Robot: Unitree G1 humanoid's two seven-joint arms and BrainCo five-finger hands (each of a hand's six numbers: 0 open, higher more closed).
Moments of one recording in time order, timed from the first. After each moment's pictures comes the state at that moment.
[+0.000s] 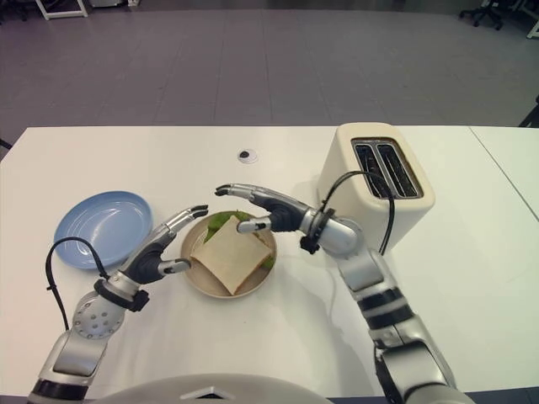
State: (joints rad) left arm 0.28 0.46 -0.08 -0.38 0.25 -0.40 -0.24; right arm -0.28 -0.50 0.26 -0.09 -0.13 -0.38 0.62
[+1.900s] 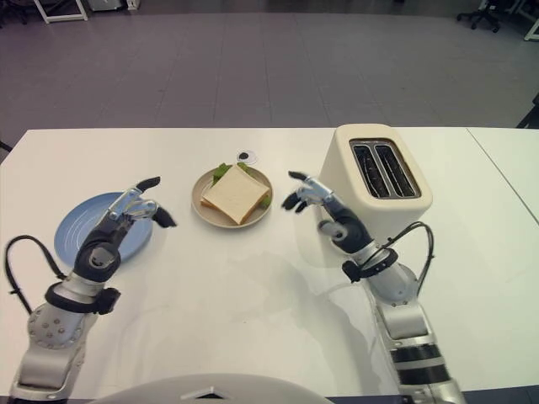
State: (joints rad) left arm 0.28 0.41 -0.08 -0.39 -0.12 -0.39 -0.25; right arm -0.01 -0.40 0.10 -0.04 0.18 -0.50 0.35
